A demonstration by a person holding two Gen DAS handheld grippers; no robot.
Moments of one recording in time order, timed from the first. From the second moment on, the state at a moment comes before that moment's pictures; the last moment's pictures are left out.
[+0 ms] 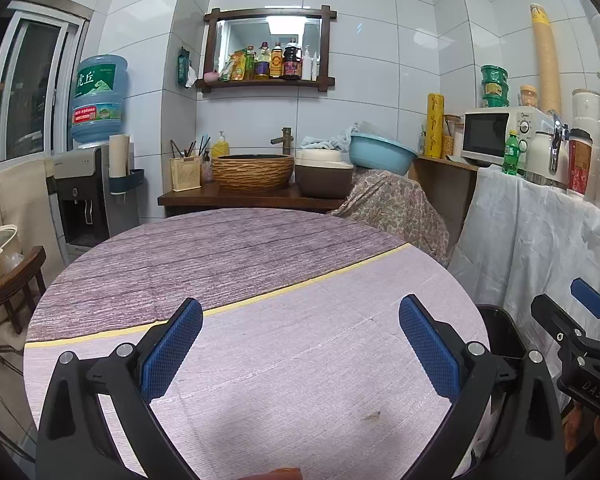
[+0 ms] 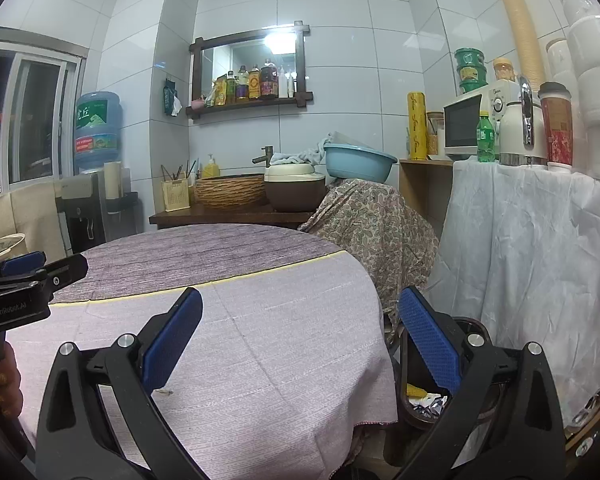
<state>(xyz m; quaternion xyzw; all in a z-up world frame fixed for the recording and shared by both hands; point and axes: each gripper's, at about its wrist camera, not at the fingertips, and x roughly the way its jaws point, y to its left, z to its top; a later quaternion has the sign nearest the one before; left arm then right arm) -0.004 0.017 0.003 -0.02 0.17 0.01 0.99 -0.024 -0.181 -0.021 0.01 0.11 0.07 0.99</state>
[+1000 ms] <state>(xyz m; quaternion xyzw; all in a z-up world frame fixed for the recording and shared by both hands) -0.002 0.007 -0.002 -0.02 0.18 0.01 0.98 -0.022 -0.185 -0.022 0.01 0.12 0.07 0.99</state>
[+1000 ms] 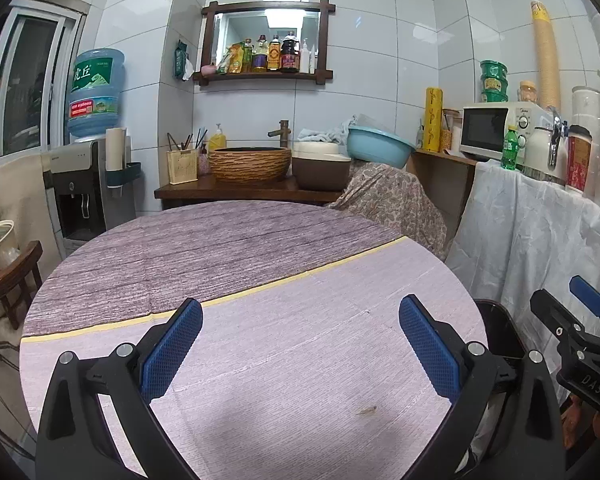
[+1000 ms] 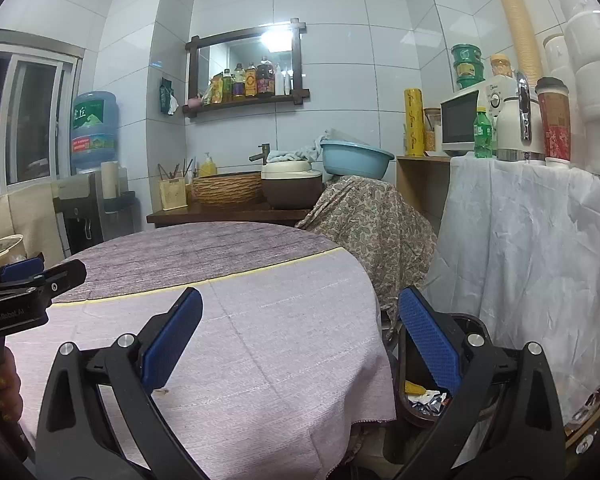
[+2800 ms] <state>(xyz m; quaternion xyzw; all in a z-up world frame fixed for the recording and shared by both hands) 0.001 -0.002 -0.007 -0.01 0.19 0.01 0.98 -0.018 -0.184 -0.030 0.01 0.12 0.07 0.99</state>
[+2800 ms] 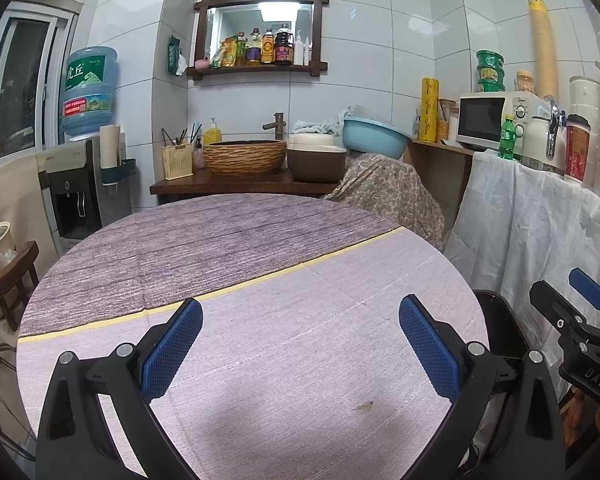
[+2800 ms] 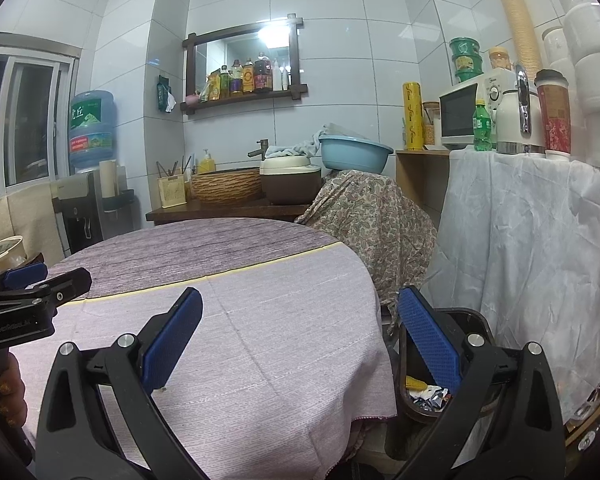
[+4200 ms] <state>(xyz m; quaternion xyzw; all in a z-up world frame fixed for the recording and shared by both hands) 0.002 0.000 -0.007 -0.01 0.20 0.01 0.98 -0.021 -0.178 -0.026 0.01 0.12 0.07 0.99</state>
